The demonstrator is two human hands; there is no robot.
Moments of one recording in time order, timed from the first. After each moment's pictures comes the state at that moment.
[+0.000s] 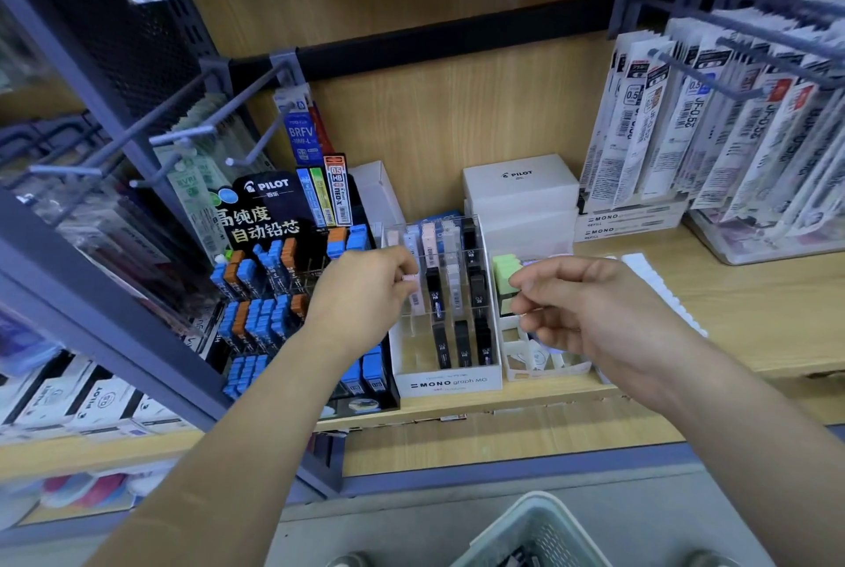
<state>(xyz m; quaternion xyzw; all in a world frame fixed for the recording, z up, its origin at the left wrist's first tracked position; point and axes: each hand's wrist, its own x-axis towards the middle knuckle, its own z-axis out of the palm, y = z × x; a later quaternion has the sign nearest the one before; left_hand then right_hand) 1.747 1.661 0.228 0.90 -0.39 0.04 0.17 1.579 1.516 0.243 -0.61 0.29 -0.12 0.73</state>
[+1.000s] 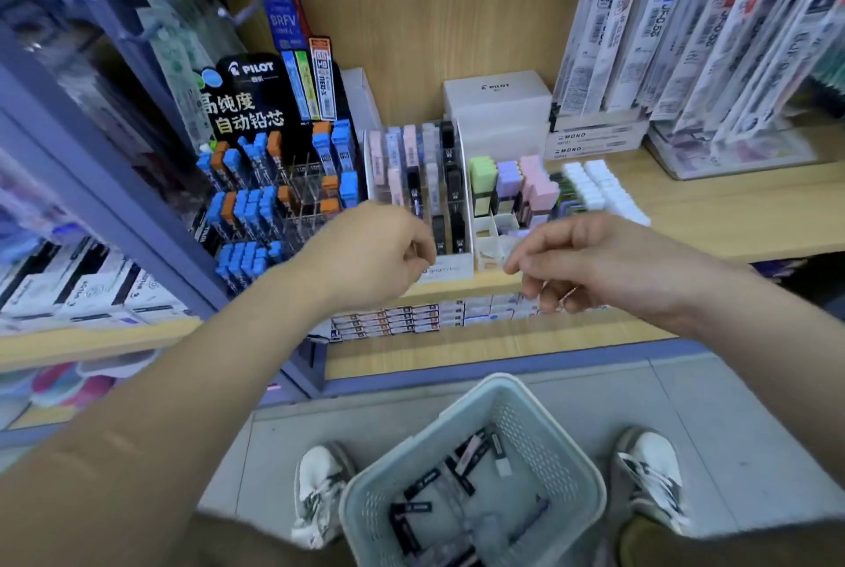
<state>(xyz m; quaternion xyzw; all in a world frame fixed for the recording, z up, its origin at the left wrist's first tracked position) 1.673 1.700 0.236 0.84 -0.53 -0.08 0.07 1.506 1.536 0.233 -0.77 0.22 0.04 0.59</state>
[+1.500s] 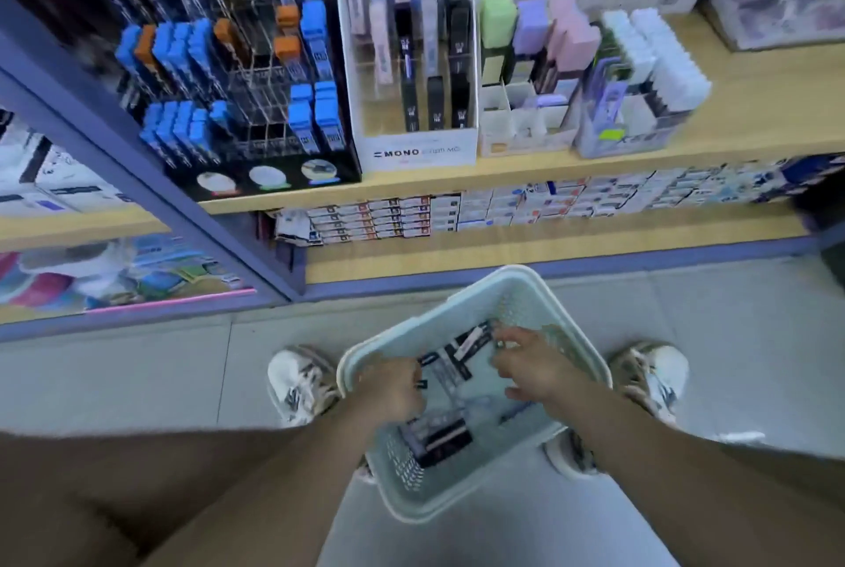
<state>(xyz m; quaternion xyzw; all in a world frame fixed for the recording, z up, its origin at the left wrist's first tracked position) 1.583 1.764 -0.055 0.84 -0.32 -0.44 0.00 1.472 1.607 -0.015 -0.62 0.50 0.18 0.59</state>
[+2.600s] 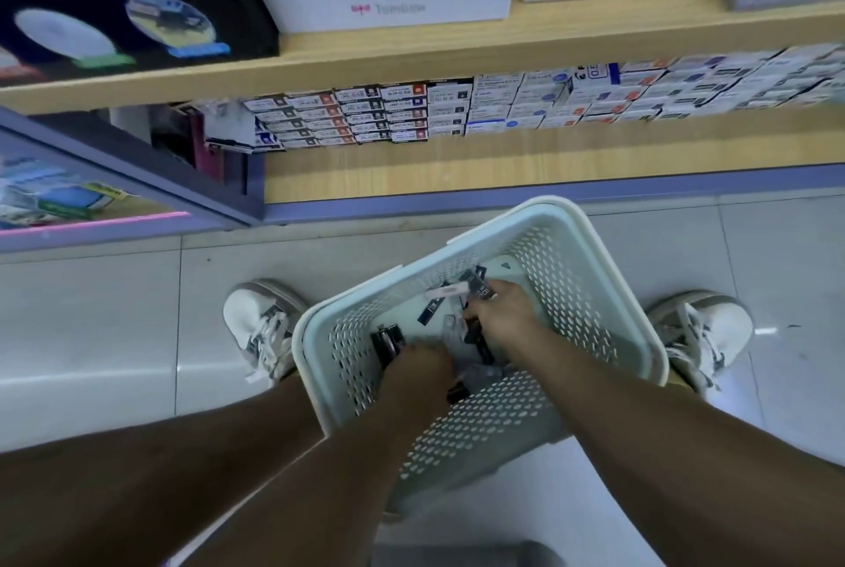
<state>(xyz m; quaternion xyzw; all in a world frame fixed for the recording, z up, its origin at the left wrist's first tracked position) 1.533 1.742 -0.164 0.82 -0.37 -0.43 -0.05 1.507 1.601 -0.170 -0.64 0.52 0.19 0.53</state>
